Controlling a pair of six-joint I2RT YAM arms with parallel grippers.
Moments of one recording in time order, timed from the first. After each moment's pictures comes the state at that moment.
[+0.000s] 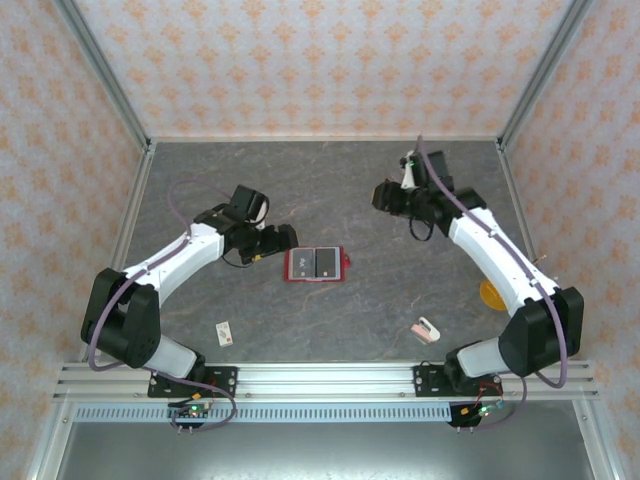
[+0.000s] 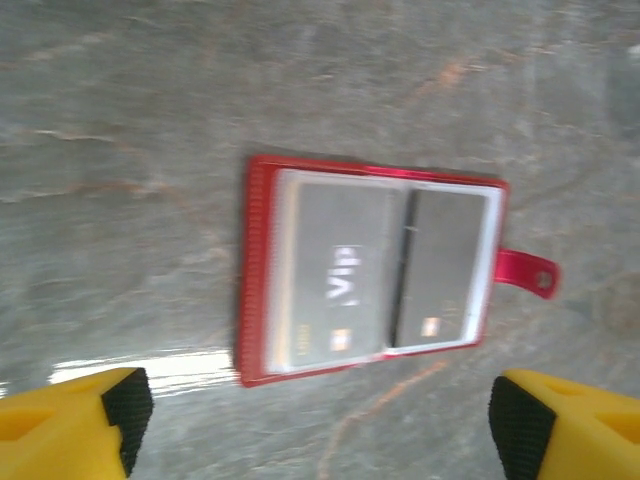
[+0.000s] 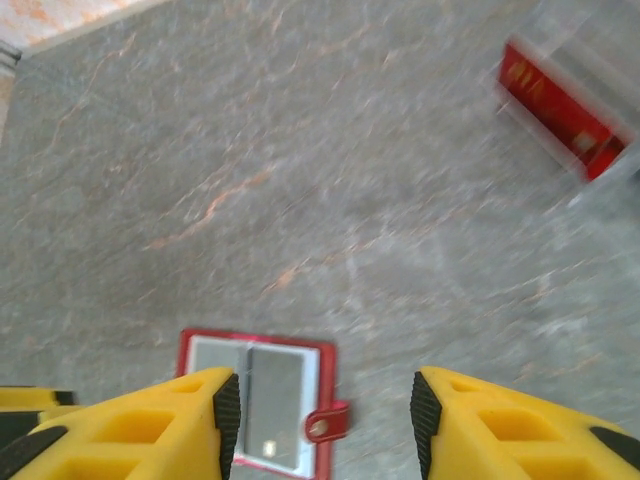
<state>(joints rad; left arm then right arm) -0.37 1.48 1.02 -0.62 0.27 -0.67 0.38 1.40 1.23 -0.64 -0.17 0.52</state>
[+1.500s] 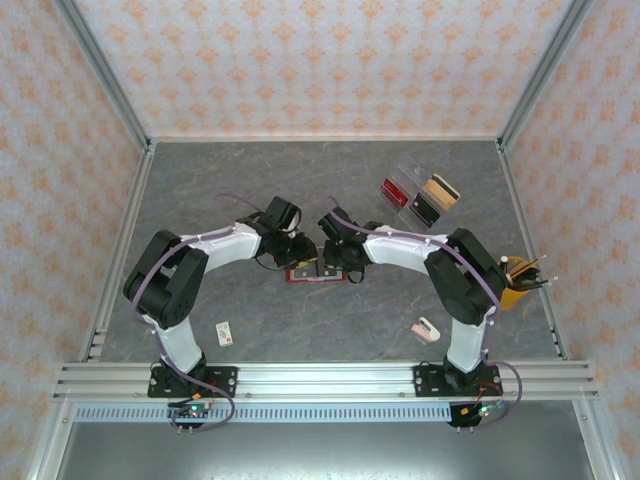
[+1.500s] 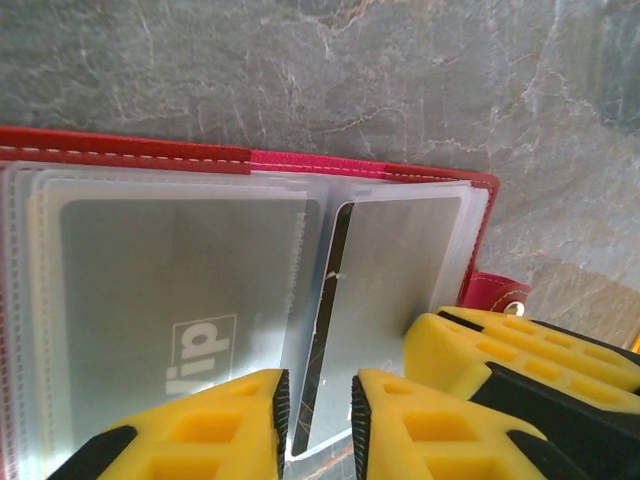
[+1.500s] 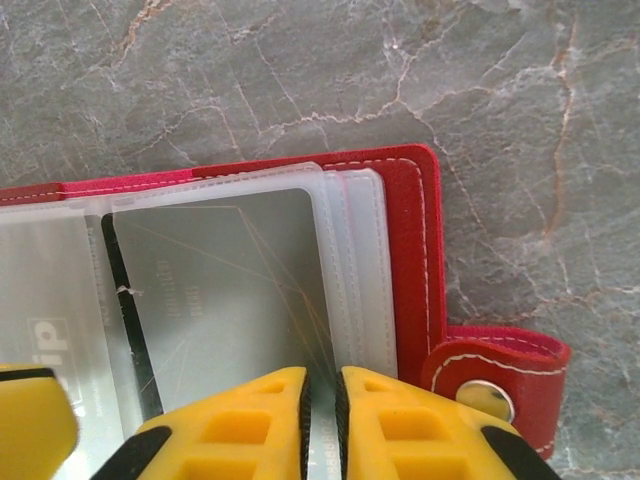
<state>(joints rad) -0.48 1.78 1.03 -0.33 0.40 -0.92 0.74 1.85 1.15 -0.47 0.01 0.82</state>
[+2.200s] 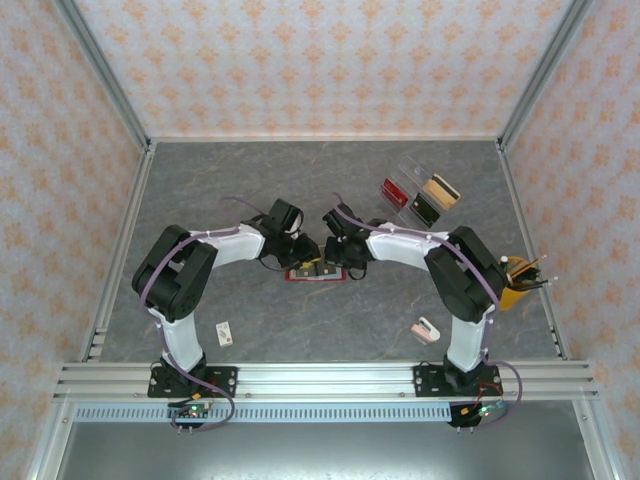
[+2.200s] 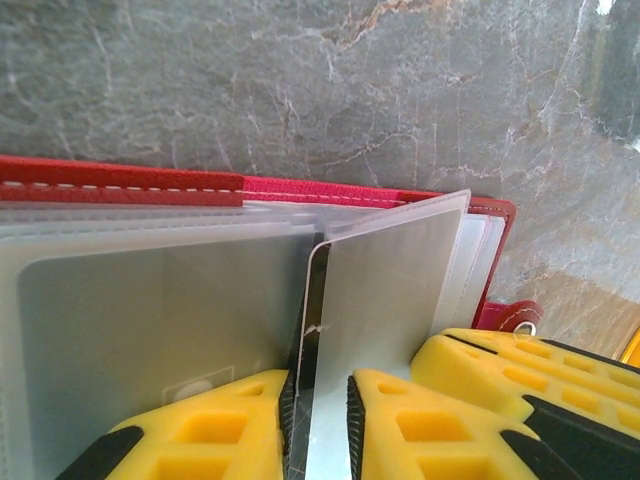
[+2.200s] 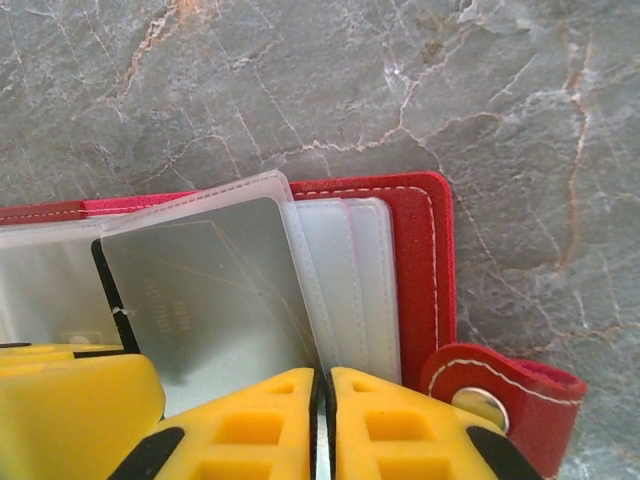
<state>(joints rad) -0.48 1.84 1.01 -0.23 0.43 -0.94 0.70 1.86 1.15 -0.44 -0.07 0.83</state>
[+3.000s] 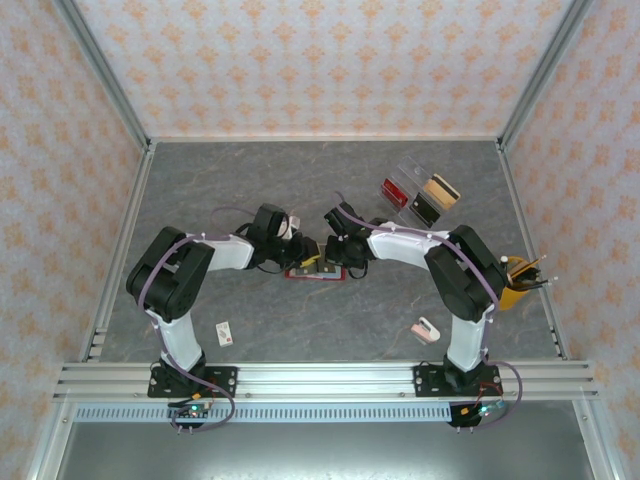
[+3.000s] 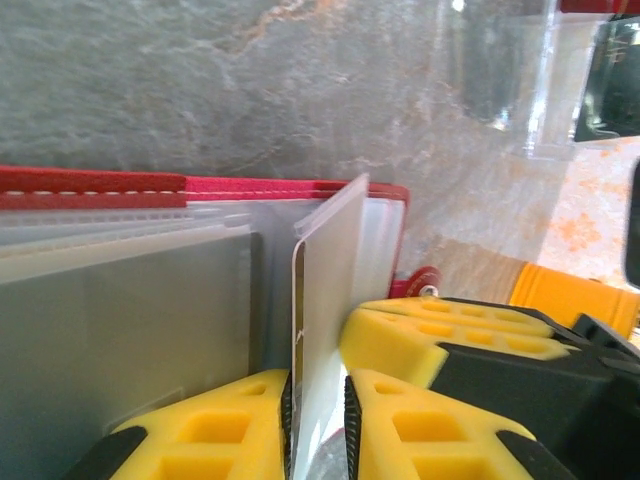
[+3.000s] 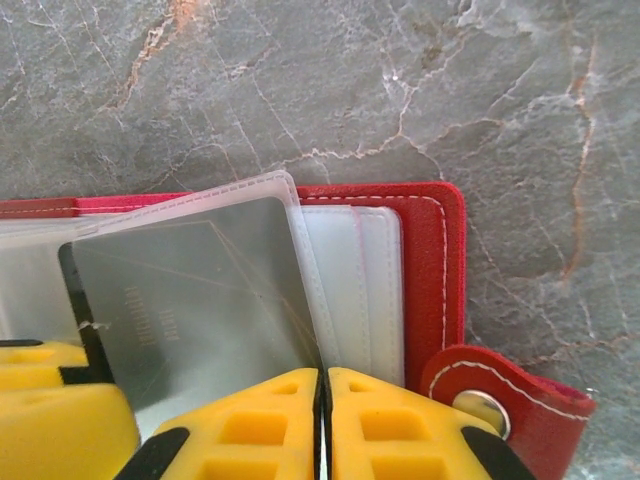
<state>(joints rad) -0.41 1.81 0.84 0.13 0.63 -0.98 0.69 1.87 1.15 -0.43 -0.09 0.84</state>
